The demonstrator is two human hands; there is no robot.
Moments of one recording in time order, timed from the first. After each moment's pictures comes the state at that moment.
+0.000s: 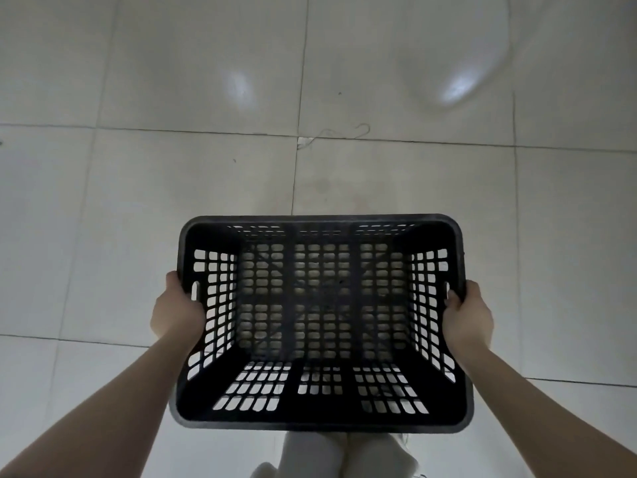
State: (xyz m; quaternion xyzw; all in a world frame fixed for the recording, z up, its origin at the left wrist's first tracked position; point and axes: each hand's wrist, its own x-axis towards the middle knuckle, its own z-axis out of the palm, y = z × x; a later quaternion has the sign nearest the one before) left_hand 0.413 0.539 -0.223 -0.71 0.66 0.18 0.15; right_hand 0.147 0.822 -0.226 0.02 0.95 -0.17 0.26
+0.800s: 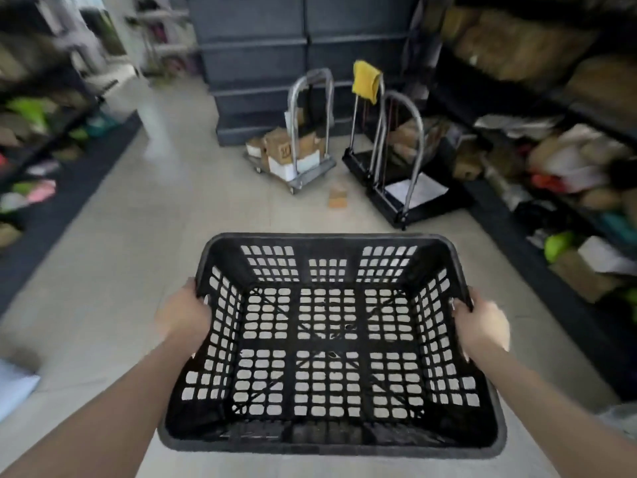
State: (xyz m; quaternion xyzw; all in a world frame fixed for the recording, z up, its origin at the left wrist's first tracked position) left_hand 0.222 0.471 0.322 -0.53 0.83 0.17 -0.08; right_hand 0.006 0.831 0.315 0.00 0.95 -0.32 0.04
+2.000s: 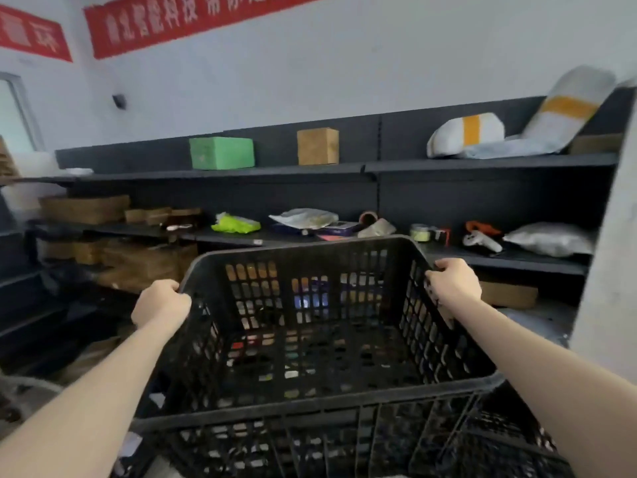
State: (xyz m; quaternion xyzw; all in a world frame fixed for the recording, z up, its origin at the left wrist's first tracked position) left_hand -0.285 0.912 0.735 -0.09 0.94 0.30 -0.16; right_hand -0.128 1.317 0.718 0.37 0.80 -0.34 -0.31
